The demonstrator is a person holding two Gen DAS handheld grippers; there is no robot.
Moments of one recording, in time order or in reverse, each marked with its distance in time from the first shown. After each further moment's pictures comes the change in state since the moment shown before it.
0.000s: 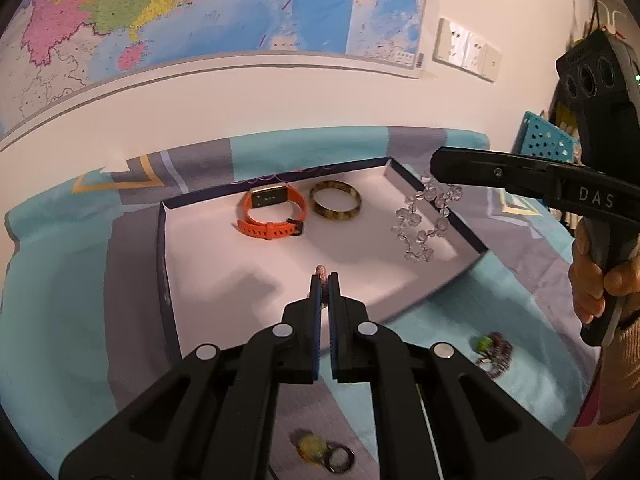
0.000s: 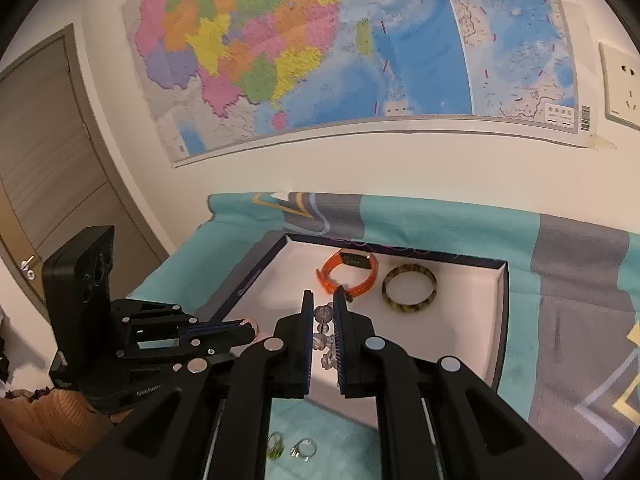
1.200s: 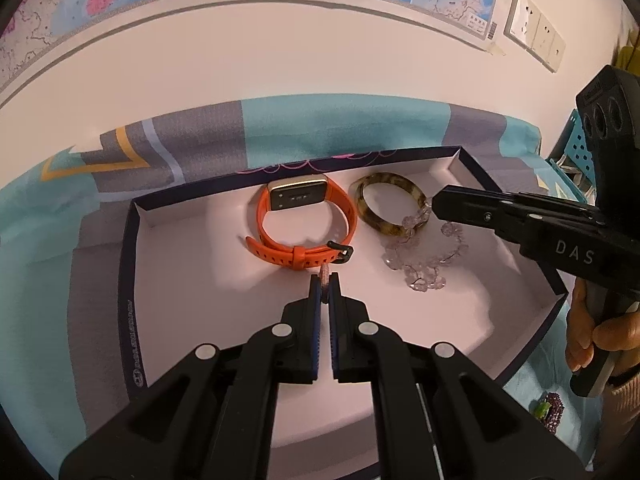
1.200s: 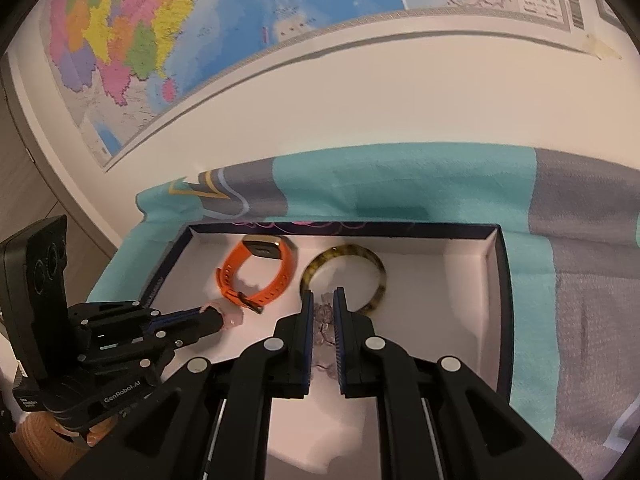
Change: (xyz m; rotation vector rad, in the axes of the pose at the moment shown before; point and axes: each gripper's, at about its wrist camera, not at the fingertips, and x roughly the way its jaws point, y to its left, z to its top) left arm 0.095 0.028 0.031 -0.071 0.135 0.062; right arm 0.087 -0.068 -0.003 0.158 0.111 -0.105
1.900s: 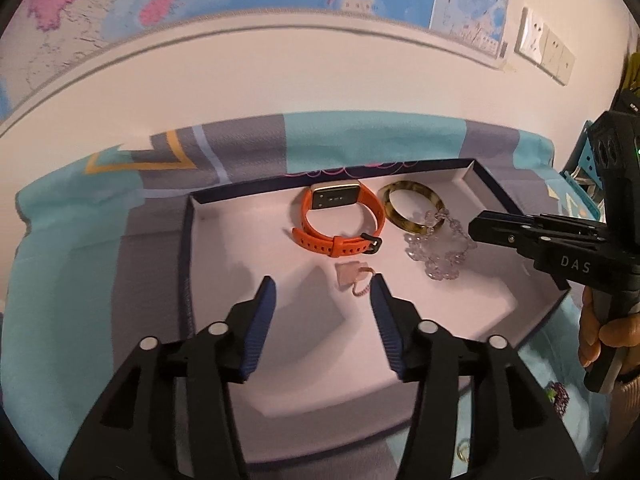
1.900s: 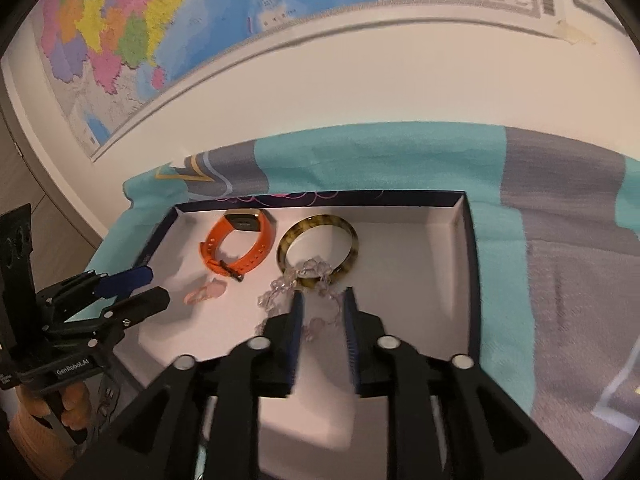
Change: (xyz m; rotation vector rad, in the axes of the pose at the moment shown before) left arm -0.039 0.010 -0.015 -0.026 -0.071 0.082; right arm -0.017 -0.006 -0.019 -0.003 0.022 -0.046
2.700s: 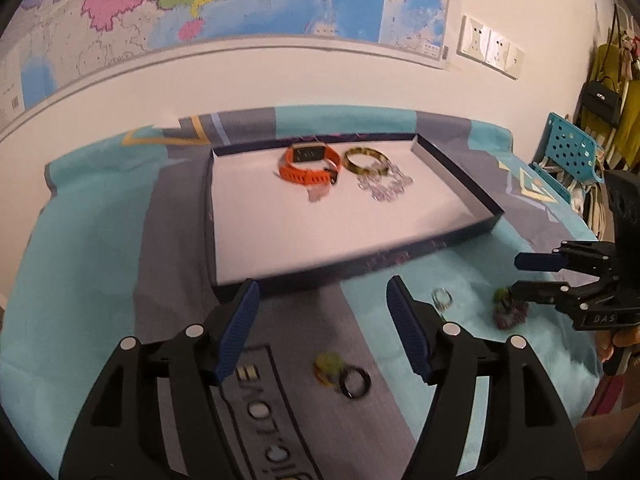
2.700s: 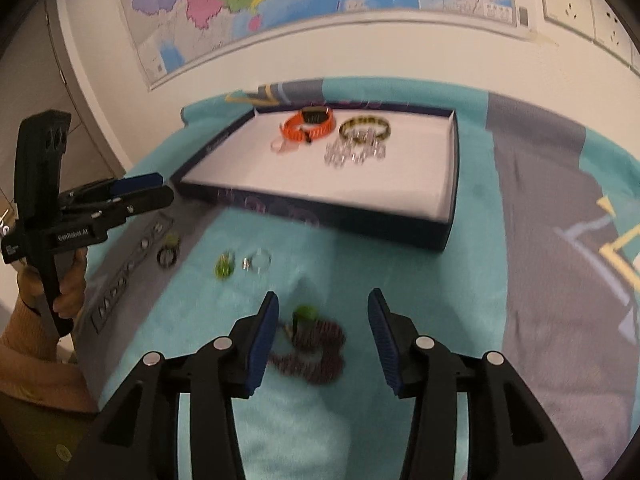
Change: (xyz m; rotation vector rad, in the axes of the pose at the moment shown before) left arm -0.084 -0.013 -0.089 0.019 -0.068 -0.041; right arm -0.093 0.021 -0.128 -0.167 0.066 0.018
